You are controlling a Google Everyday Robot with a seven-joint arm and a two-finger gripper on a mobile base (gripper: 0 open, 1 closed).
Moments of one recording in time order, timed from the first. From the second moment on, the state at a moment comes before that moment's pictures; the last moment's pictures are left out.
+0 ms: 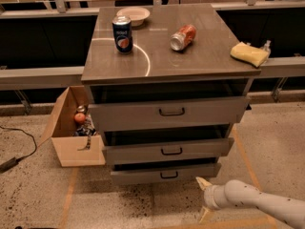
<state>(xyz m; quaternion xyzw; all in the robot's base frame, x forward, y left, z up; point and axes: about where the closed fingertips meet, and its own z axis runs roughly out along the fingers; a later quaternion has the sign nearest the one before) 0.491 -0.216 0.275 -0.66 0.70 0.07 0.26</state>
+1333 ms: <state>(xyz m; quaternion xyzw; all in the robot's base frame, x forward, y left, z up) 0.581 -0.213 0.221 -0.71 0.65 0.03 0.27</state>
